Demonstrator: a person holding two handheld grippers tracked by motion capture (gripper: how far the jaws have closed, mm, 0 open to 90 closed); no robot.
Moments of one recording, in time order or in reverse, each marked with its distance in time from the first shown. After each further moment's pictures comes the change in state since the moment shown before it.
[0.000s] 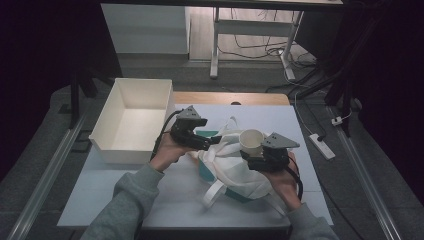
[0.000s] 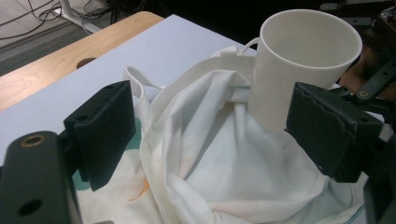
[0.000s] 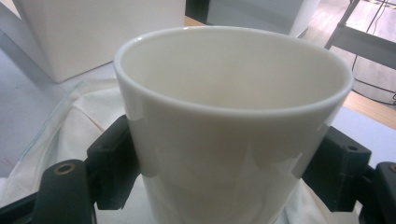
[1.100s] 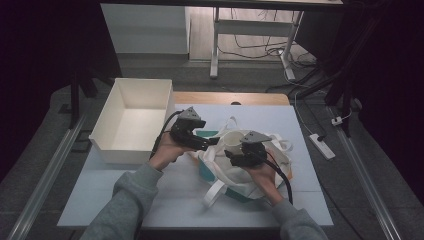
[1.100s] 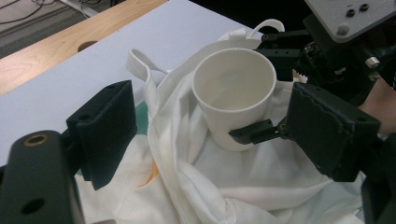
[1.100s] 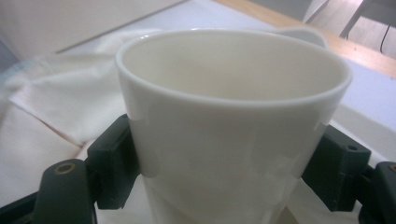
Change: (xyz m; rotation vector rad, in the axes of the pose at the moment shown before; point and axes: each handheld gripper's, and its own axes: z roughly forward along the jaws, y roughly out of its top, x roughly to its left) left arm 0.009 -0.006 0.006 0.055 0.007 -0.003; right arm 0.008 -0.018 0.075 0.098 0.039 0.028
